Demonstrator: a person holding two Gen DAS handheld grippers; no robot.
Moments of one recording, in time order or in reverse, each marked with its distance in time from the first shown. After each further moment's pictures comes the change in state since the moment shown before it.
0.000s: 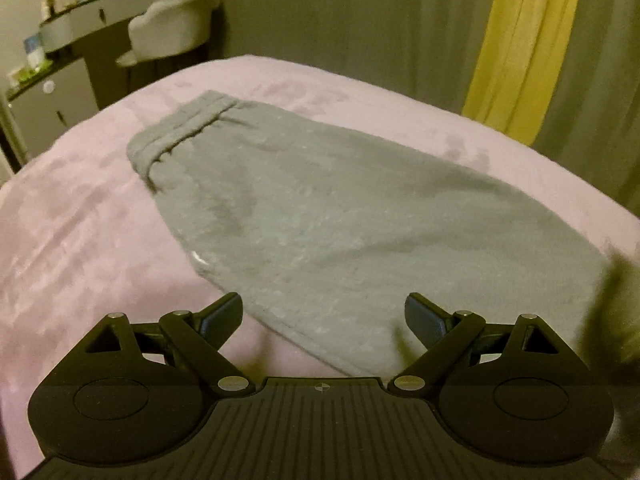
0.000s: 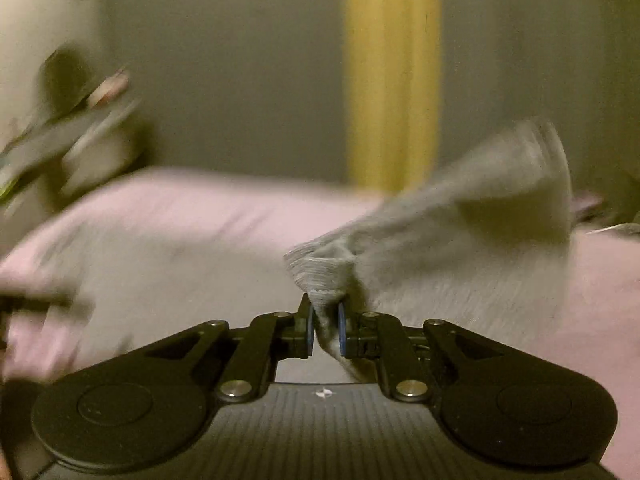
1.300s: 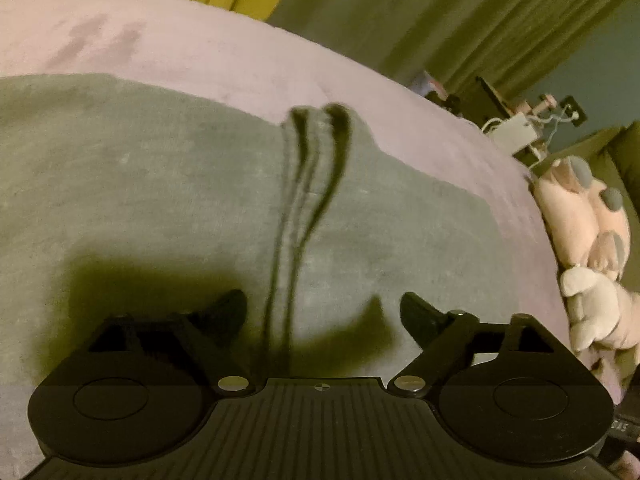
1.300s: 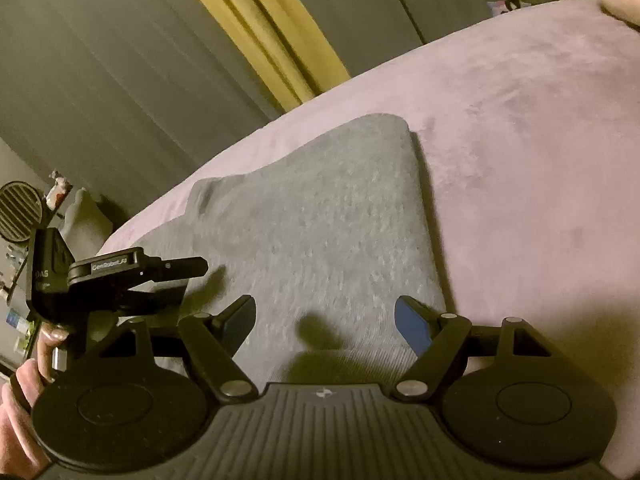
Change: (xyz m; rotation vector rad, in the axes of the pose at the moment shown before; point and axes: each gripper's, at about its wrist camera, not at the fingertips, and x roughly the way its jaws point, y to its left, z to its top) left arm 0.101 -0.166 0.013 0.300 0.344 -0.778; right arm -0.063 -0.146 -0.075 0.632 -0.038 0.001
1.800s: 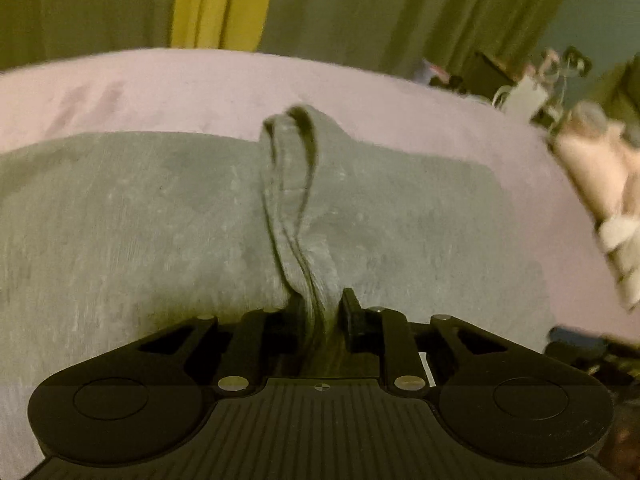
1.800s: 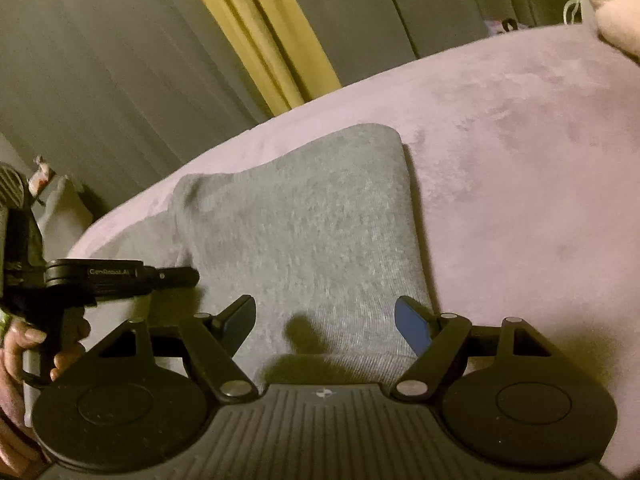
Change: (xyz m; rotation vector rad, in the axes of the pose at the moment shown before) left arm -0.007 -0.034 -0.020 0.202 -0.042 0.178; right arm 0.004 0.013 -0.005 -0.085 -0.009 -0.086
